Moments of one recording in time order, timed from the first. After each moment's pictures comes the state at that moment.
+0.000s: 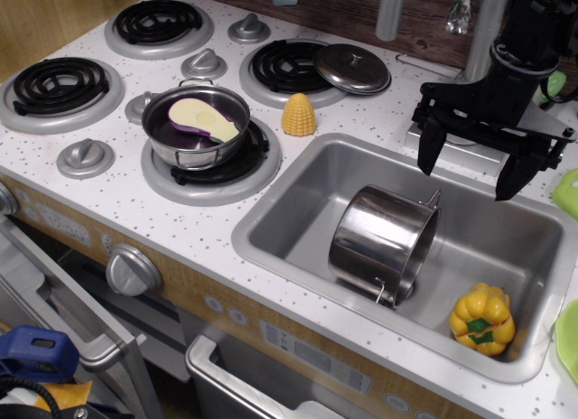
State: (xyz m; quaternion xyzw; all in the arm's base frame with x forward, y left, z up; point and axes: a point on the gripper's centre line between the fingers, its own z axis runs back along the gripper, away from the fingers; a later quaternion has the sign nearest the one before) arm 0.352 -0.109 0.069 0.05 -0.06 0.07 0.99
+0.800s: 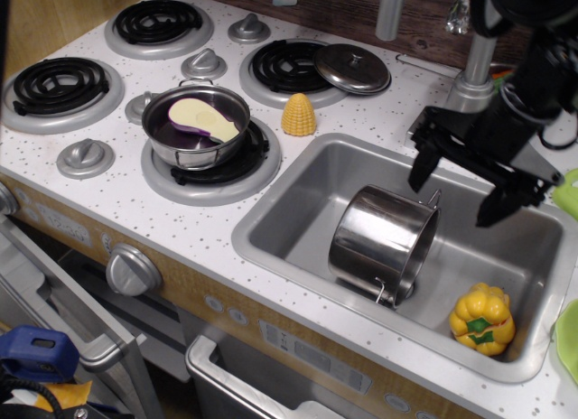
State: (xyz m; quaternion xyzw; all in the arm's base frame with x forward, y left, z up) arm 0.345 -0.111 0.045 0.14 -0.06 0.04 0.99
